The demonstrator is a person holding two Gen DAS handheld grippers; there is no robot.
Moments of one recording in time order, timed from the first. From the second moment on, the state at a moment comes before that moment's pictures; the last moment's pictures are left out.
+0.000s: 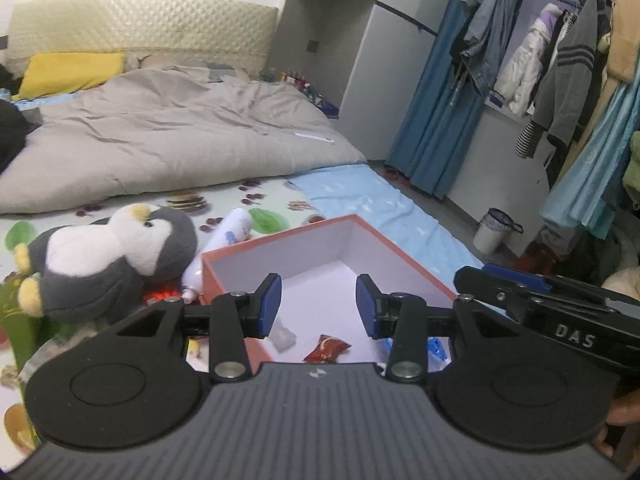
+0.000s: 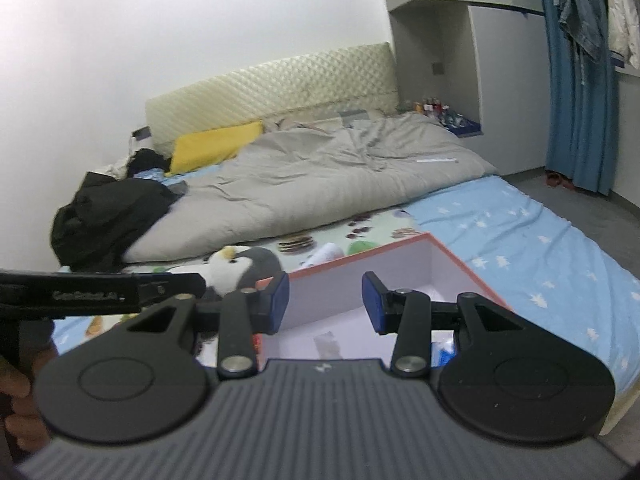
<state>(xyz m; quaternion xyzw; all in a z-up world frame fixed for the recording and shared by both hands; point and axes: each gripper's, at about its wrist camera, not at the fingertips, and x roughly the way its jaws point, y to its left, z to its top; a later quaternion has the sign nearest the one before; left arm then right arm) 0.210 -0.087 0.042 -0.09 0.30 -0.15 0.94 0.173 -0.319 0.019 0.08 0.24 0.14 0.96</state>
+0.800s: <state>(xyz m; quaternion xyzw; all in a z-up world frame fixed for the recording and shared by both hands) 0.117 -0.013 -0.035 -0.11 0.35 -0.07 0.93 0.101 -0.248 -0.028 0.05 0.28 0.20 0.94</state>
